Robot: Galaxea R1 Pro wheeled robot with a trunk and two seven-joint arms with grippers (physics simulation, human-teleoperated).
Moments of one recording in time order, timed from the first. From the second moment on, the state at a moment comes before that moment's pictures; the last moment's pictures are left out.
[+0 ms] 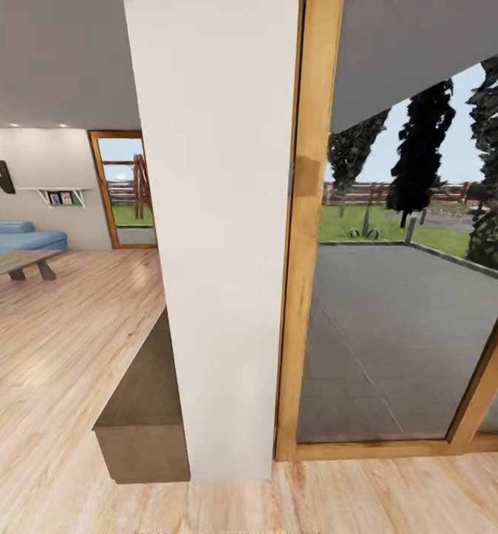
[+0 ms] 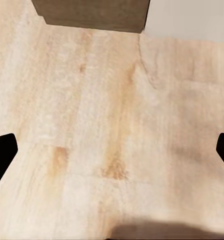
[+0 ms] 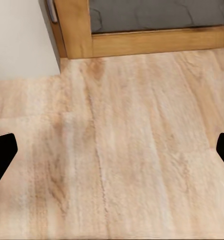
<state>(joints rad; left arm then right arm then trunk) 0.00 0.03 0.14 -0.42 0.03 -0.32 0.00 -0.01 0.04 0.00 -0.41 0.00 -0.47 -0.12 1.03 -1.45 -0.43</state>
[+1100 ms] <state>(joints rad) 0.00 0.03 0.13 -0.42 0.02 -0.32 0.00 -0.01 0.04 0.00 -0.41 0.00 -0.48 -0.12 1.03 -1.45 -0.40</state>
